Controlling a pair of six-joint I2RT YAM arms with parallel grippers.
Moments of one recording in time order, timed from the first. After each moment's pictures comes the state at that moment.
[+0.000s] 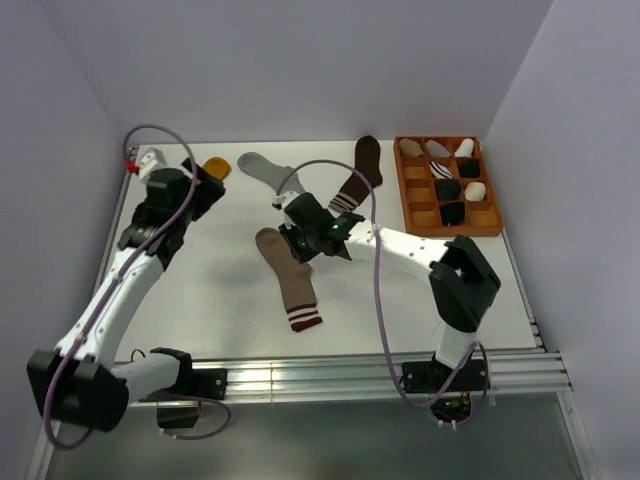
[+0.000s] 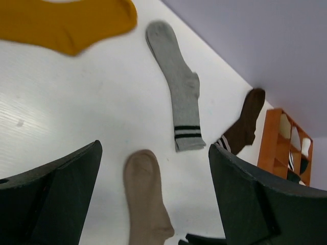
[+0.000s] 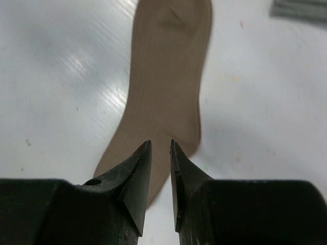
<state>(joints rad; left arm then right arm) -0.25 1.17 1.03 -0.31 -0.24 -0.82 0.87 1.74 1.30 -0.43 0.04 0.20</state>
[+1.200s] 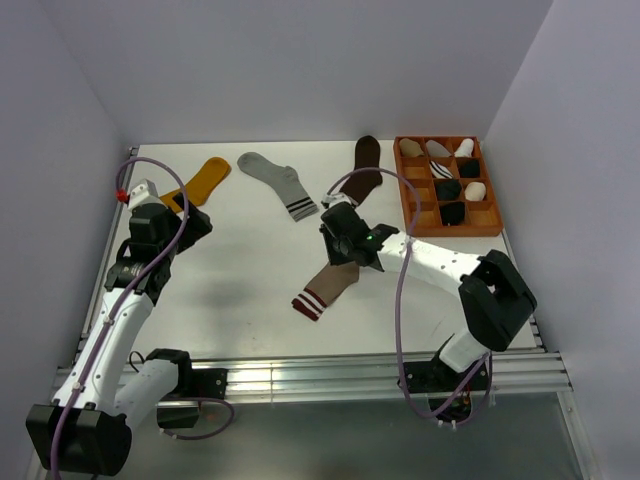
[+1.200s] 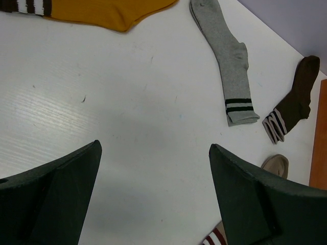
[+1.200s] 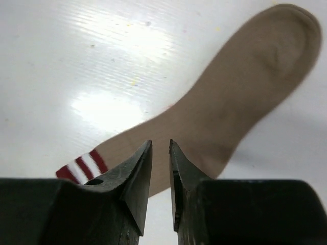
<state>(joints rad) -0.12 0.90 0.79 -0.38 -0.17 -0.62 0.74 1.58 1.03 -0.37 0.20 0.40</state>
